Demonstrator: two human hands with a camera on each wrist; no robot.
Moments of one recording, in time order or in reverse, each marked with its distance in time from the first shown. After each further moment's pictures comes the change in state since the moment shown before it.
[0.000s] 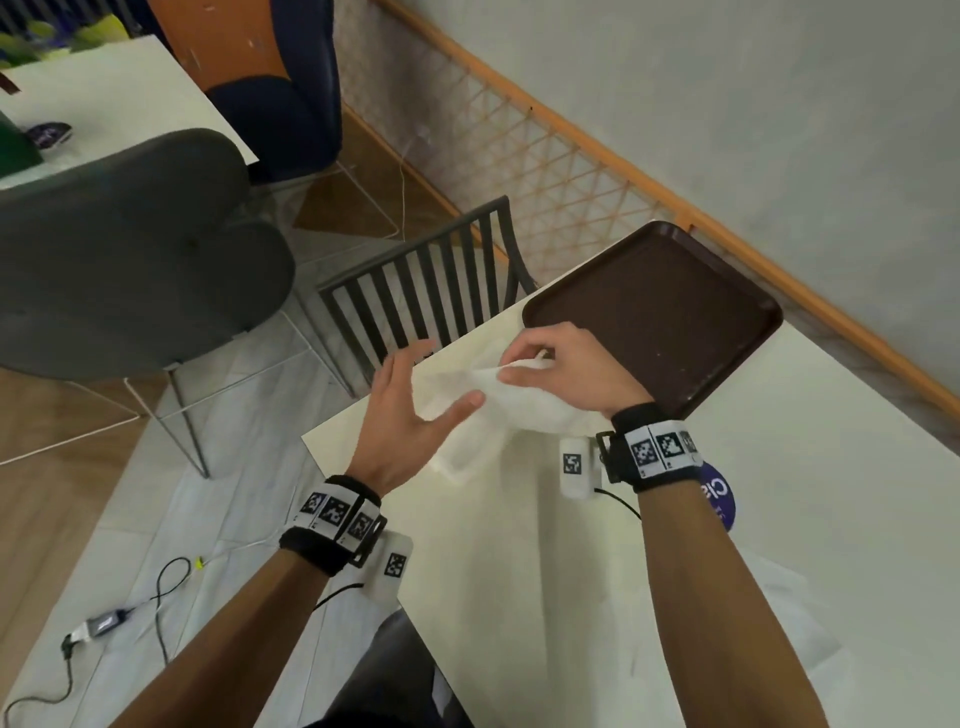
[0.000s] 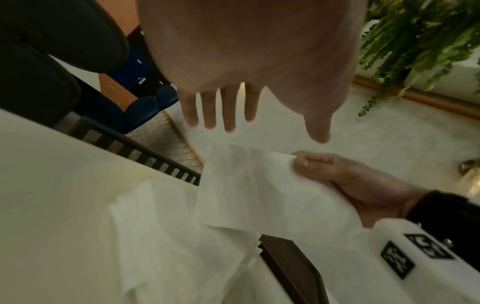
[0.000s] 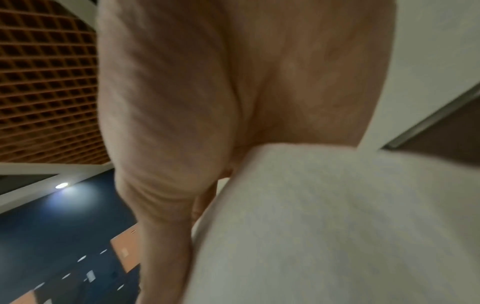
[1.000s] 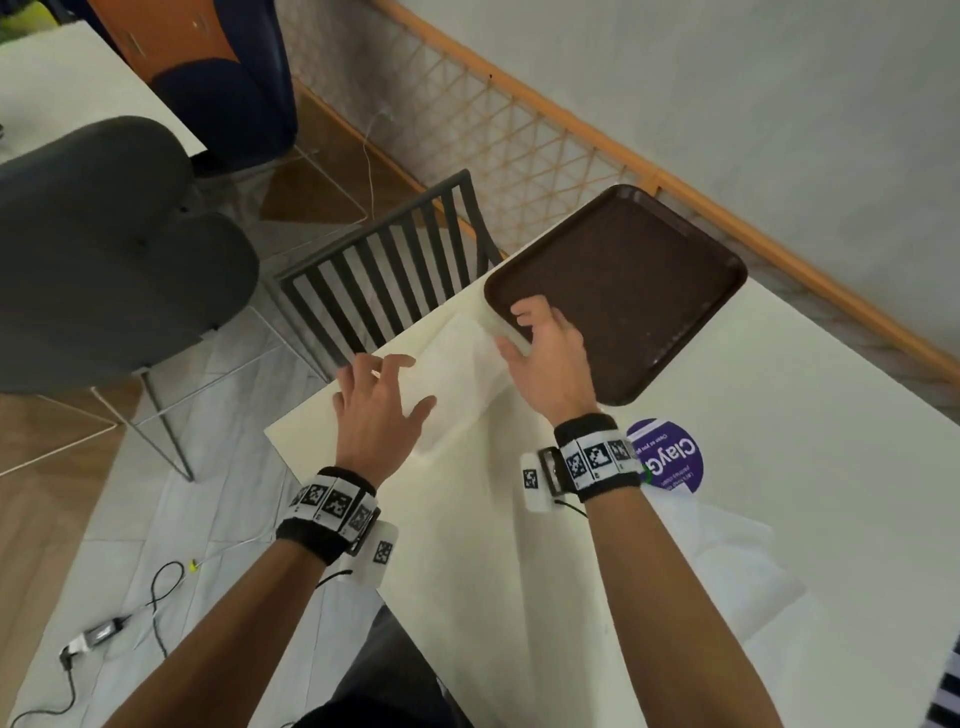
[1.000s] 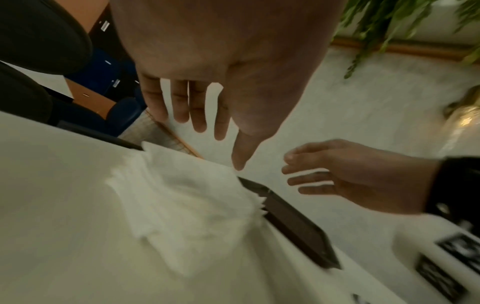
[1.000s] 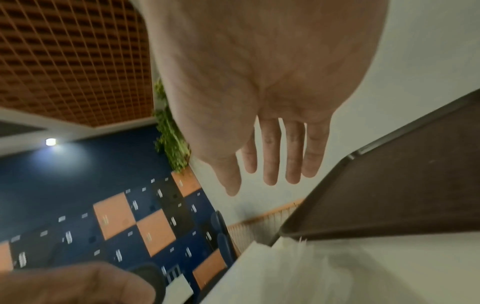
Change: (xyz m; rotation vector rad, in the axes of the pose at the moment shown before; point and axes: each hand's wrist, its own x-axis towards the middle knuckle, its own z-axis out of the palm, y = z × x) left_hand 0.001 -0.020 0.045 0.452 0.026 -0.009; right_hand -0.023 0.038 0.035 -0.164 0.465 0.238
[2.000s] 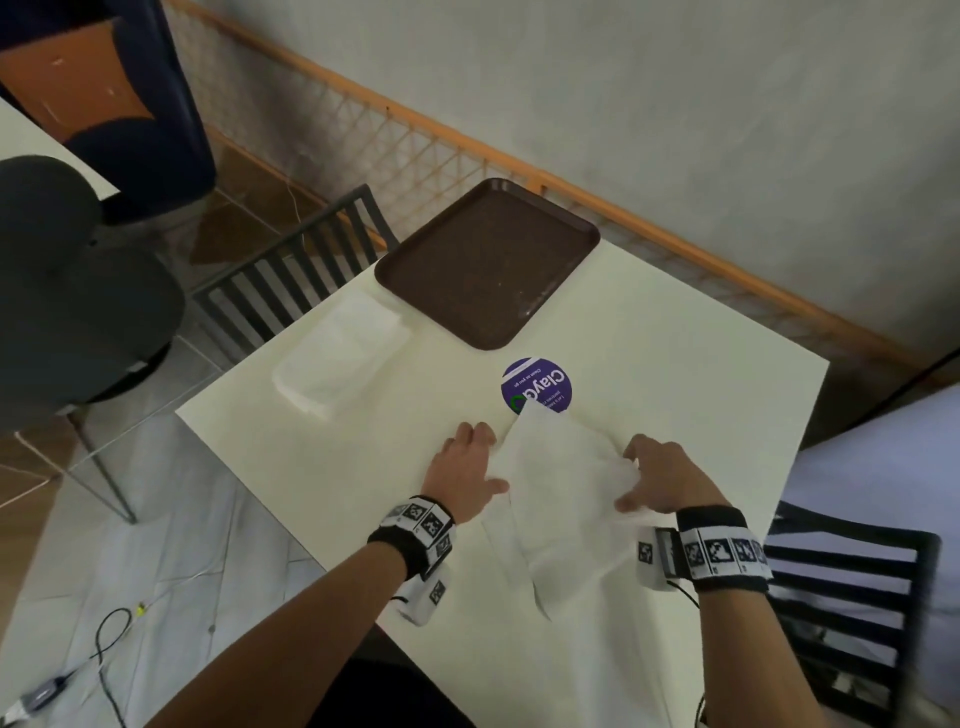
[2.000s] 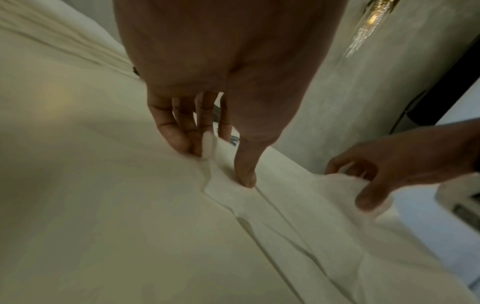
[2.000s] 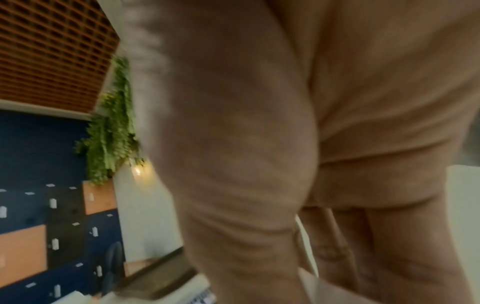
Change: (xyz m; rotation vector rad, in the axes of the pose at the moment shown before) left_hand -0.161 0.151 0.140 -0.003 -0.514 0.249; right_hand -0.243 0.225 -0.176 -0.335 -0.424 0.584
